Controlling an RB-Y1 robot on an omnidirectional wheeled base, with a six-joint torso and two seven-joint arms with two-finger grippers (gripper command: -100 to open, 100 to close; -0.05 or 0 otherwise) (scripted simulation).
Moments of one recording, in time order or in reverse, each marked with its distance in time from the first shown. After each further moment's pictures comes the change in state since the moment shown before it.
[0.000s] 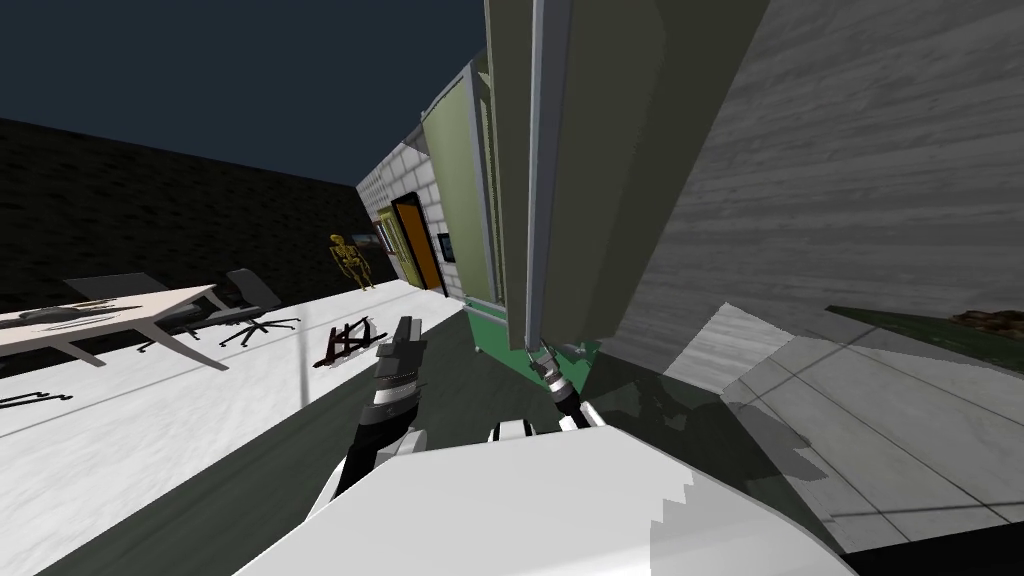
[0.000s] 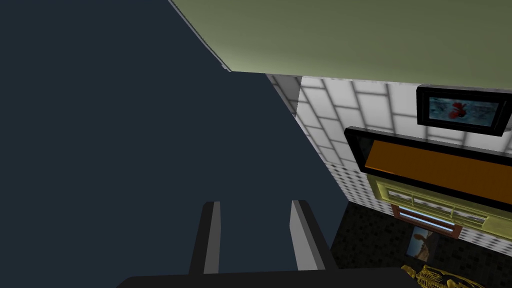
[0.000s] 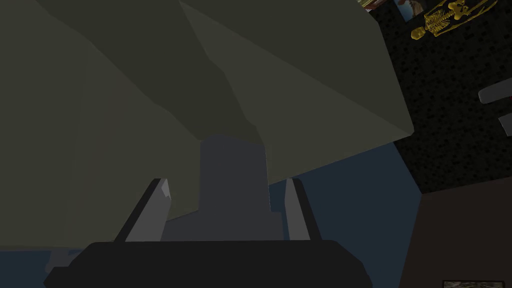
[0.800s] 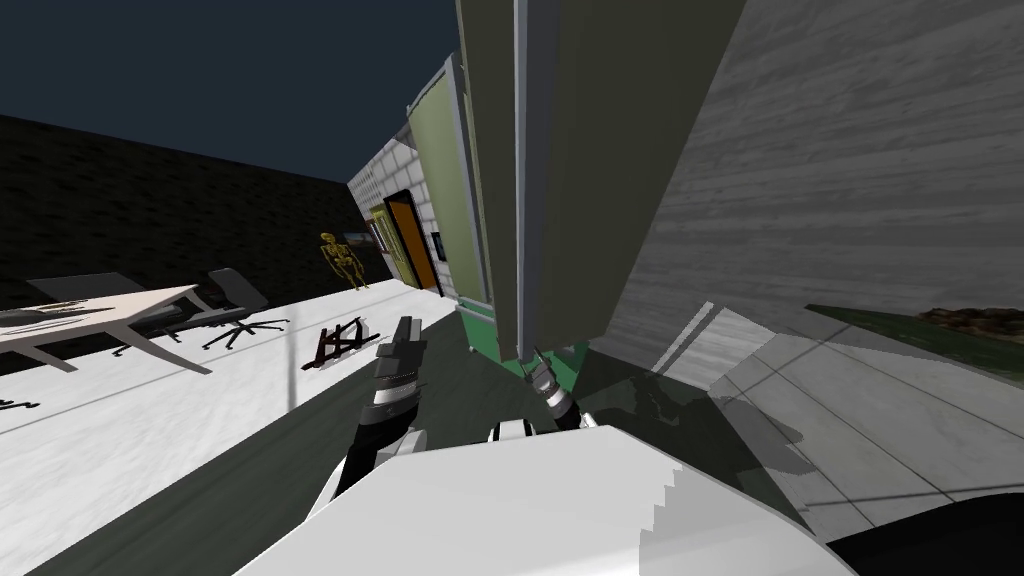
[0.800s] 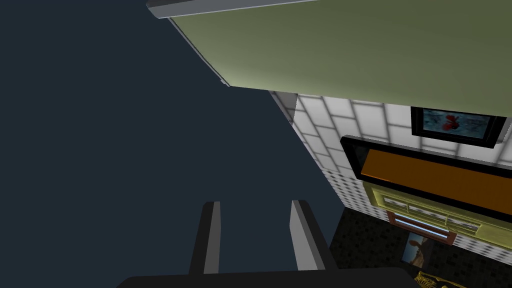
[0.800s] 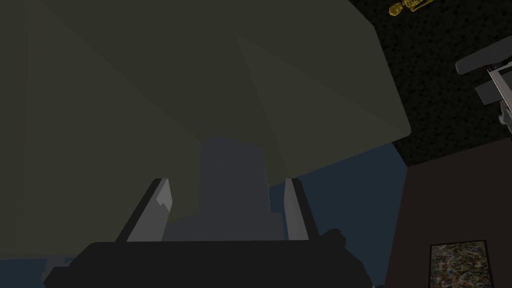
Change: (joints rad) left arm 0.000 0.000 0.000 0.000 0.000 0.000 0.000; right arm 0.130 0.070 -0.010 -0.132 0.225 -0.037 -0.148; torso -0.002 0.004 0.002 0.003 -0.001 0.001
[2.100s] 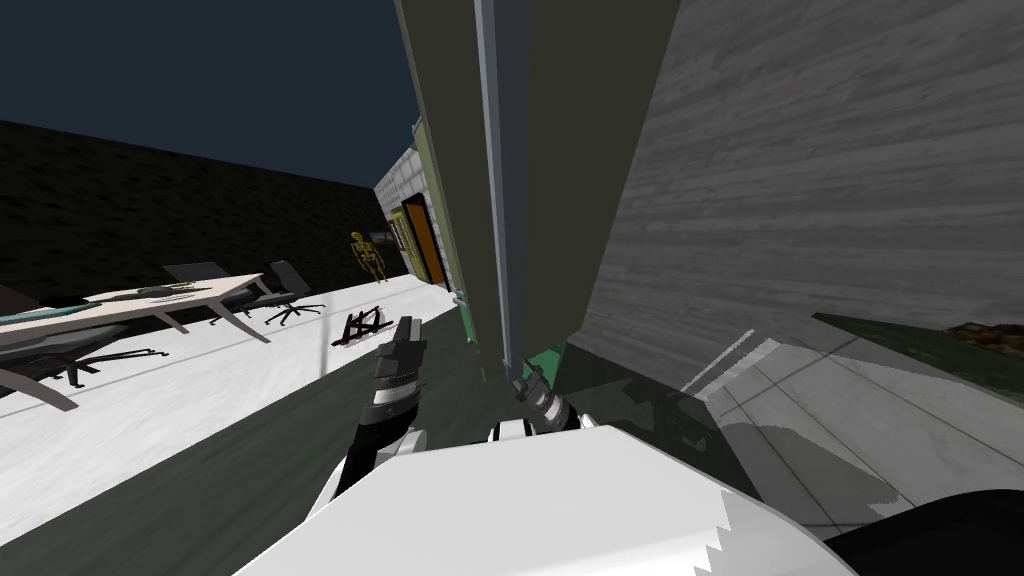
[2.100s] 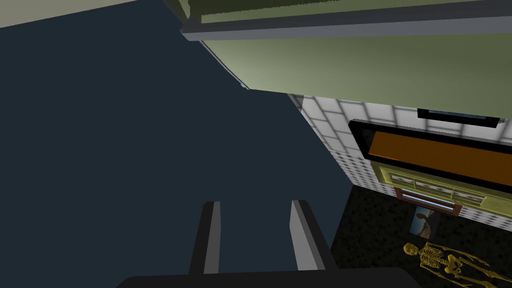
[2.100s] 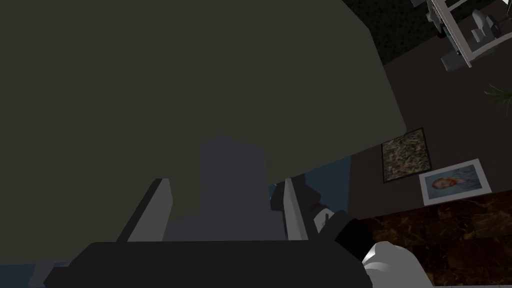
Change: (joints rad) left arm 0.000 0.000 0.000 0.000 0.000 0.000 0.000; right arm 0.037 -0.056 0.087 -0.063 0.143 -0.071 -0.151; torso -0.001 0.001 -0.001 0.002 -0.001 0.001
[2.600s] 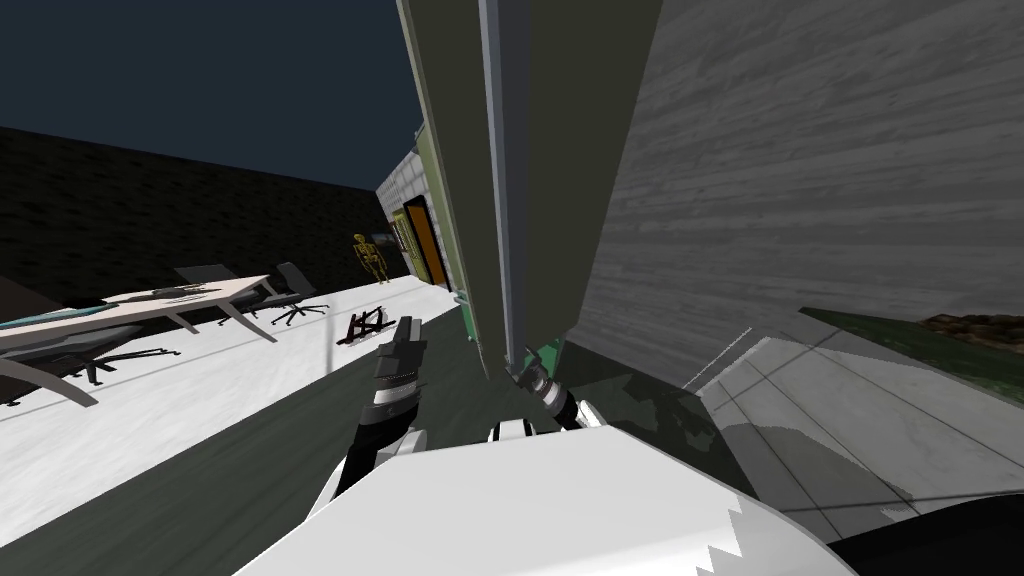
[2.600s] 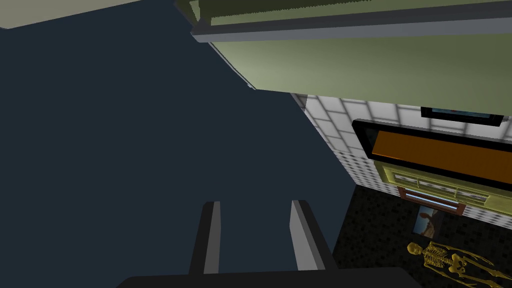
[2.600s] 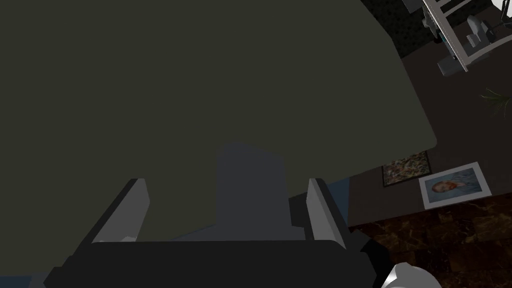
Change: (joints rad) left arm 0.000 0.000 0.000 0.000 0.000 0.000 0.000; right arm -0.048 -0.026 0.001 -0.067 0.022 0.116 -0.087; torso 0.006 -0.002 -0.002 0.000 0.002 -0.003
